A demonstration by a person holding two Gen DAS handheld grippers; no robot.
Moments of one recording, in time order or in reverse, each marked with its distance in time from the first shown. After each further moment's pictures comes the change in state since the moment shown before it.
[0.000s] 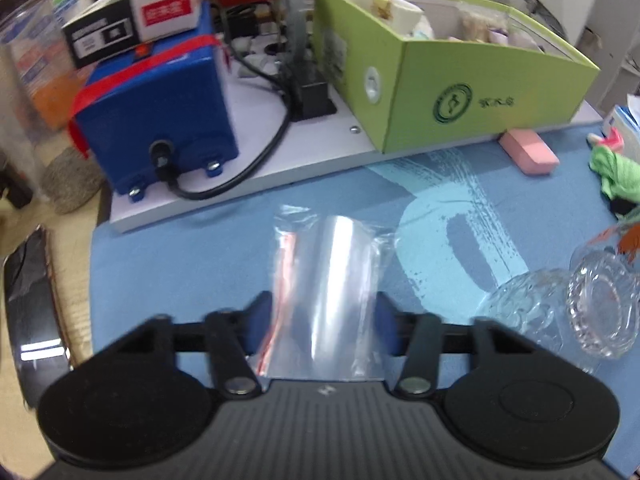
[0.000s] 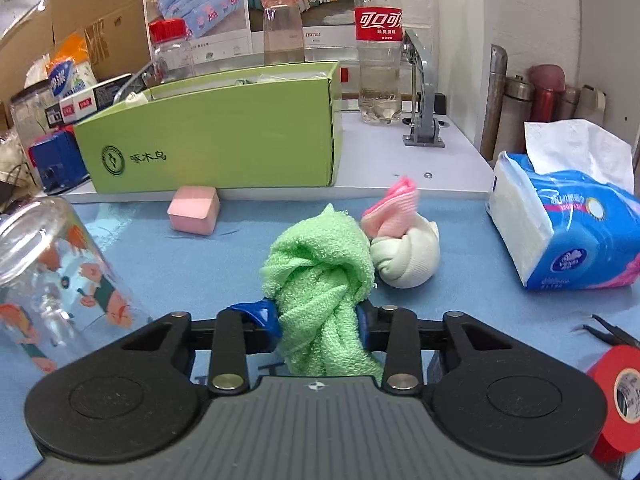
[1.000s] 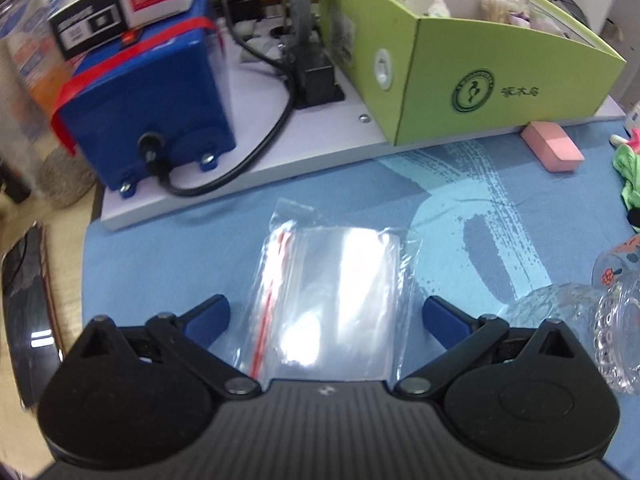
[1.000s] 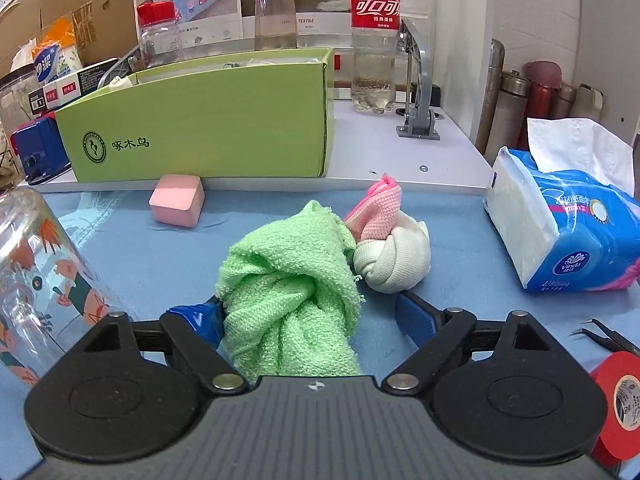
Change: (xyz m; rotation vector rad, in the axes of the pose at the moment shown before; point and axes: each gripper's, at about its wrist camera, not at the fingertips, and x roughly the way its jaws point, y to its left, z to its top) left arm 0.024 -0.014 0.008 0.033 0.039 0.032; right arm 0.018 0.005 0.005 -0.023 0.035 -0.056
